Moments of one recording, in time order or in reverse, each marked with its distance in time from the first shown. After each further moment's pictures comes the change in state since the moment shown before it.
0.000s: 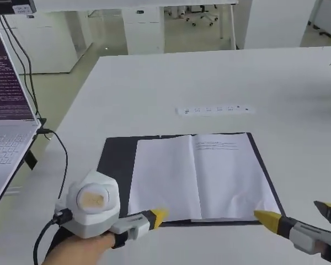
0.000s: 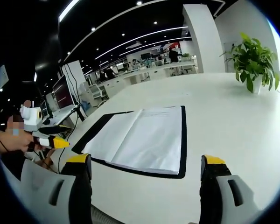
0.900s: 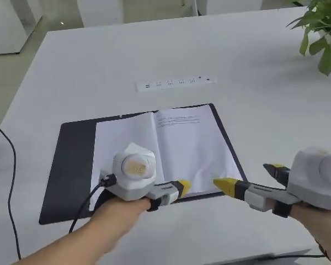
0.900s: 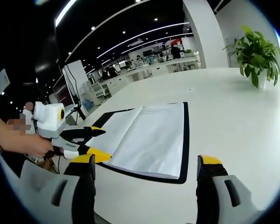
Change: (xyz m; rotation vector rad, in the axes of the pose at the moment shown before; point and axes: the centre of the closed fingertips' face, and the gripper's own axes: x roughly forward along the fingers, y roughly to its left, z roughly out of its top) left arm 0.116 -0.119 0.018 0.101 0.012 -0.224; right arm 0.024 -0.012 -0.005 0.022 0.024 0.043
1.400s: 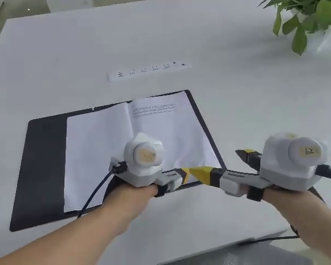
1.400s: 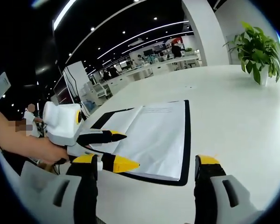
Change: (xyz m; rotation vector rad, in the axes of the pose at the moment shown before) left arm 0.053 -0.033 -0.001 0.040 0.038 -0.053; right arm 0.009 -0.005 -0.003 0.017 0.002 0.023
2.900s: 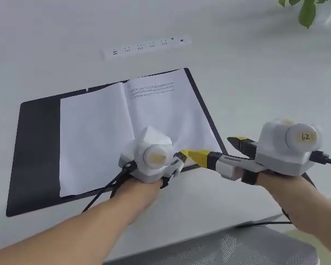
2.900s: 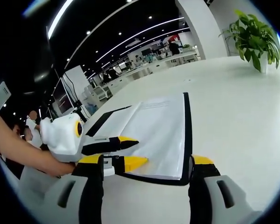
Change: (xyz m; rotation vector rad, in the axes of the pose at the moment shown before) left arm 0.021 -0.011 -0.011 0.113 -0.077 -0.003; right arm 0.014 -0.002 -0.015 0.071 0.003 0.024
